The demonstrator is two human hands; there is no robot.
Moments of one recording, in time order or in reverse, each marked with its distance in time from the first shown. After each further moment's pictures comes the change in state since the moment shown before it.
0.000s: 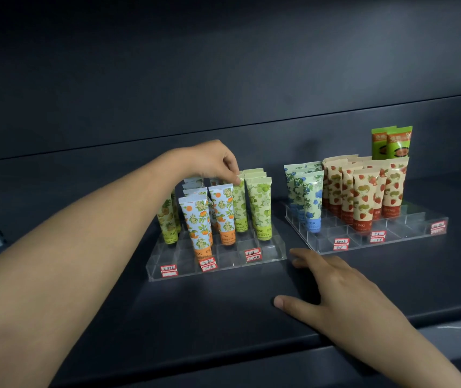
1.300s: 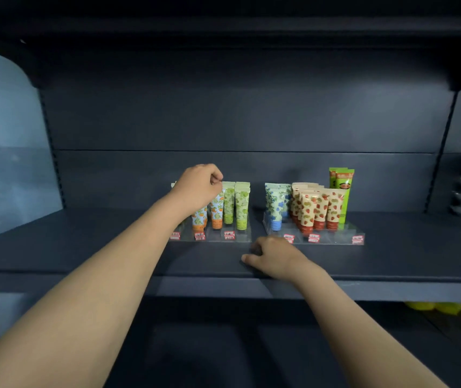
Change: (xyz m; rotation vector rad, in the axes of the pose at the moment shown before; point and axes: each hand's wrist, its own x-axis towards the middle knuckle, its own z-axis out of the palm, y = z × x) left_hand -0.146 0.088 0.027 -0.037 0.579 -0.162; right_hand 0.001 -0.005 -0.034 -0.144 -0.305 -0.019
